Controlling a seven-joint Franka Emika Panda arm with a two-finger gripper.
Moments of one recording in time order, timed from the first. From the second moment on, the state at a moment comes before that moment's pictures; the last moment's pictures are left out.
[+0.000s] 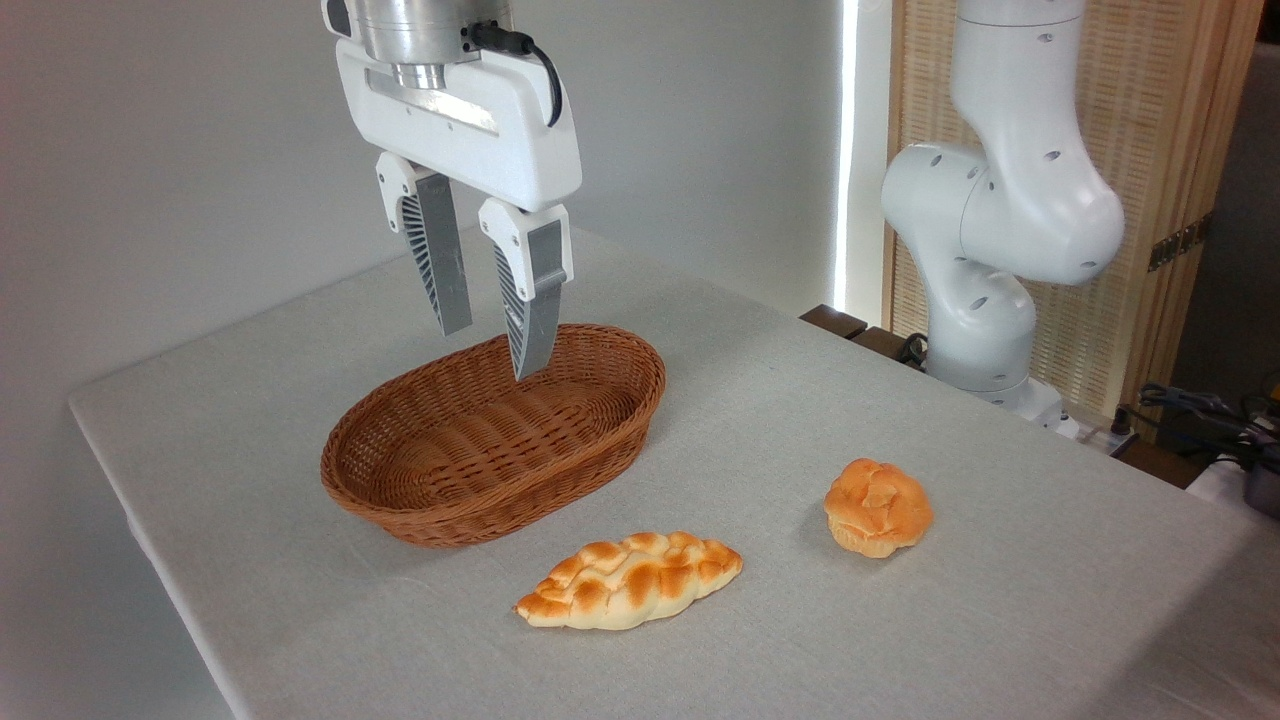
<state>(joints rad) -0.02 -0.03 -0.03 -1.62 -0.05 1.66 0.66</state>
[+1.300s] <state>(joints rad) -0.02 -0.17 -0.01 -2.00 -0.01 1.88 0.89</state>
